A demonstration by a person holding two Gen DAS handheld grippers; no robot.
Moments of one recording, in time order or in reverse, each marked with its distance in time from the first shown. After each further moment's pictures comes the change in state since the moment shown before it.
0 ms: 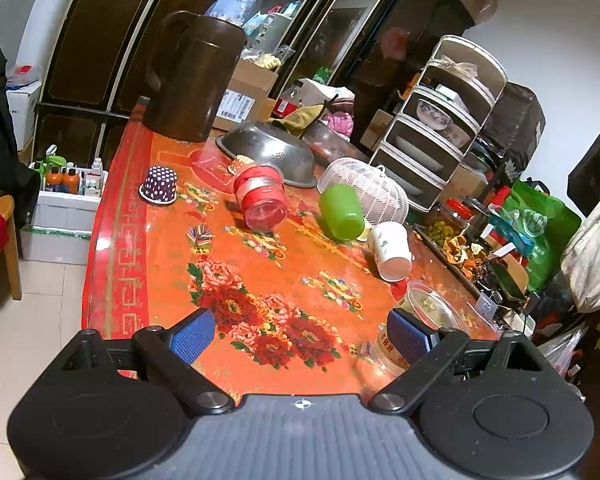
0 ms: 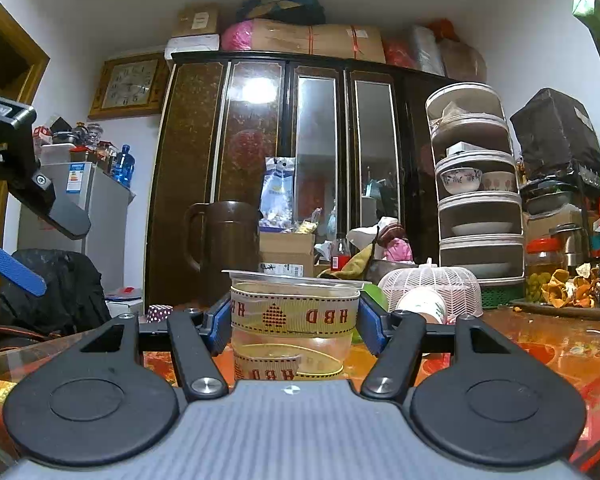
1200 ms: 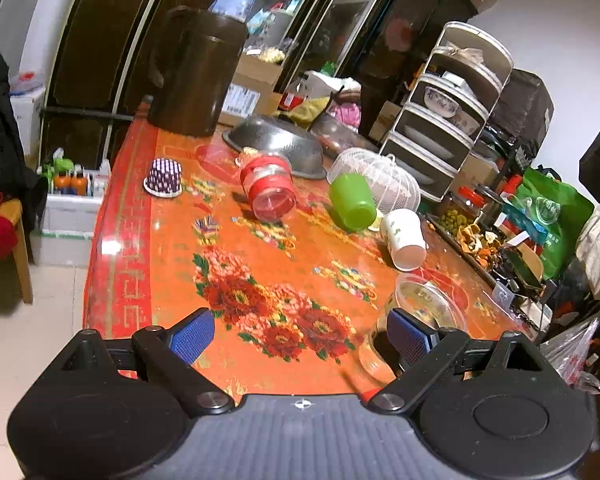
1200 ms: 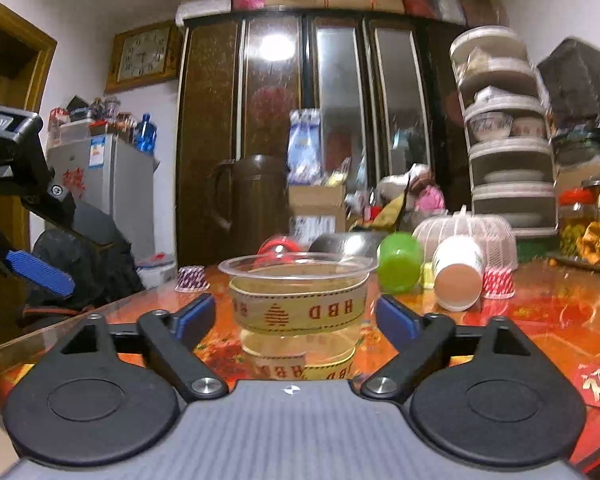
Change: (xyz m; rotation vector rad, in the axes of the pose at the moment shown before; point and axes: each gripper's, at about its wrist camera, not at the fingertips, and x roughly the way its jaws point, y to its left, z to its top) left arm 0.009 -0.004 -0.010 0.046 -0.012 0.050; right arm 0.008 -0.003 0.005 0.055 0.176 0.107
